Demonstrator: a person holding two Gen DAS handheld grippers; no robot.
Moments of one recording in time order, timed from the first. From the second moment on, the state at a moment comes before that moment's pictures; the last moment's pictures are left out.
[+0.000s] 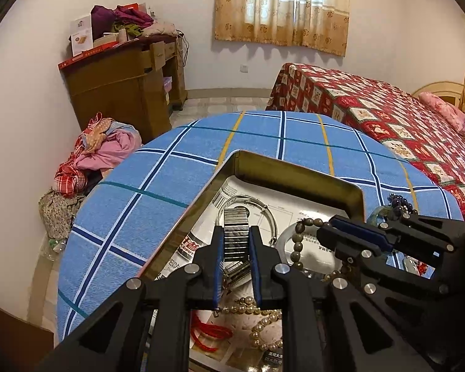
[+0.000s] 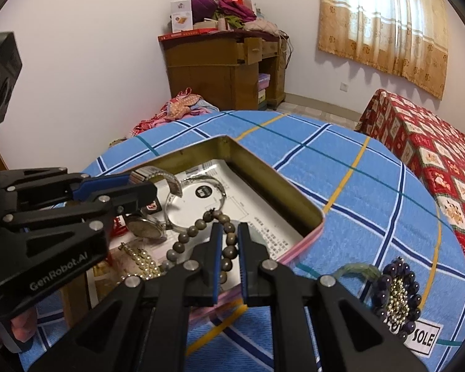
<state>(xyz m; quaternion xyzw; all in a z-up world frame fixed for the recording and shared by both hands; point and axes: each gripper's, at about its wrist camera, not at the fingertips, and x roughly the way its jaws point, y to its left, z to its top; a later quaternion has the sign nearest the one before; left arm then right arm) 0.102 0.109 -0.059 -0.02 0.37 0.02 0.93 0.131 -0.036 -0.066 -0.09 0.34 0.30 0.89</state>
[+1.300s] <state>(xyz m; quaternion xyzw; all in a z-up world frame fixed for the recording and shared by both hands) 0.078 0.014 -0.056 0.03 0.36 -0.02 0.93 0.129 -0.153 -0.082 -0.08 0.41 0.21 0.88</state>
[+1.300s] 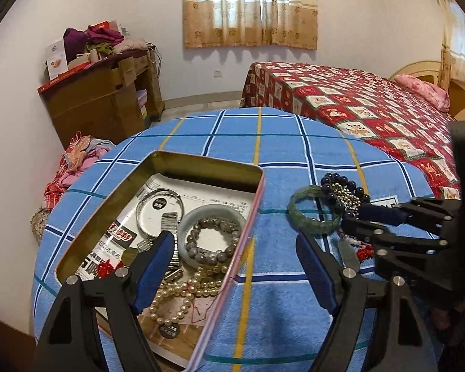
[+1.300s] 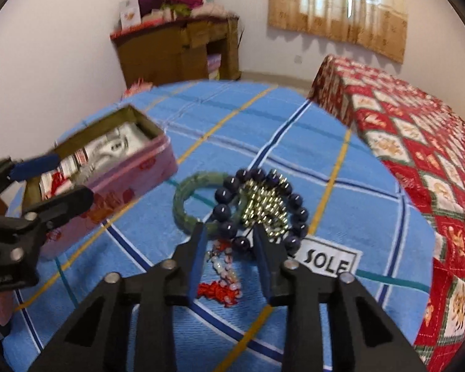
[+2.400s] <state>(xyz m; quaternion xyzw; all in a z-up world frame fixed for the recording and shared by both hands) 0.125 -0.074 -0.080 0.10 0.39 -0.14 0.90 0.112 -0.201 -0.082 -0.03 0.38 0.14 0.91</state>
